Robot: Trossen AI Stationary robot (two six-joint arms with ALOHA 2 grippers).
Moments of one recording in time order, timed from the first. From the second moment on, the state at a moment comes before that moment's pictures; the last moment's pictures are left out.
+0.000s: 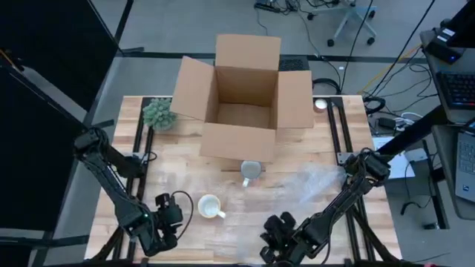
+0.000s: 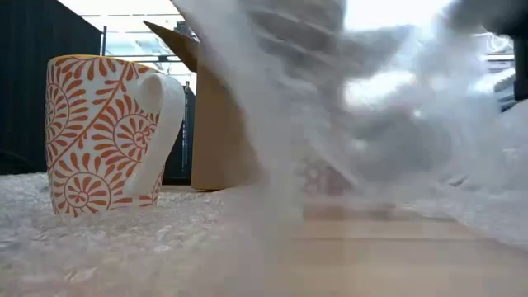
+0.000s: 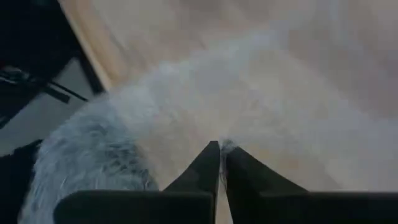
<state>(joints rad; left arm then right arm) -0.98 1.52 1.02 -0.85 -0.40 -1.19 0.77 1.94 1.49 -0.58 0.57 1.34</state>
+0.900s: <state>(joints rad) -0.98 1.37 1.17 -1.11 -0.47 -1.12 0.39 2.09 1.65 -0.09 0.42 0.42</state>
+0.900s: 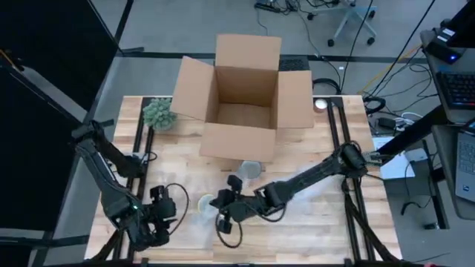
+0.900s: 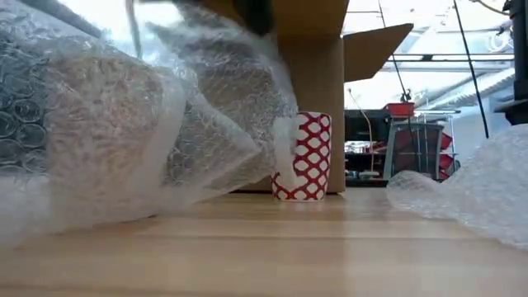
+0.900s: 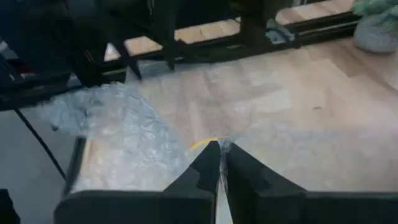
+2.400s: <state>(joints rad) -0.75 1.63 1.15 -0.81 -0.59 -0.80 0.40 2.00 1.65 -0.33 0.25 0.19</state>
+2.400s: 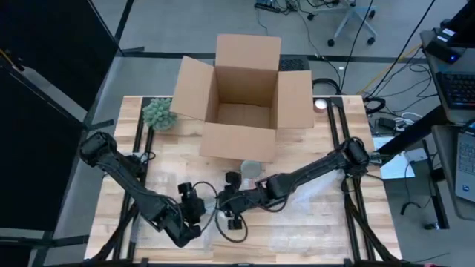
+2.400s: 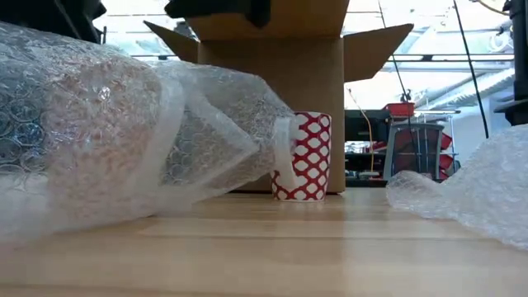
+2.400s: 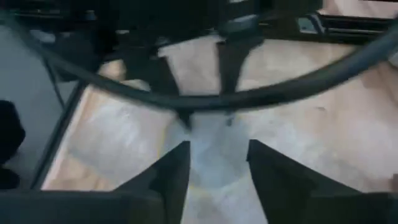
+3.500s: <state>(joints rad) -0.76 1.59 1.21 -0.83 -0.58 -0.77 0.40 2.21 1.78 -0.35 0.34 0.09</state>
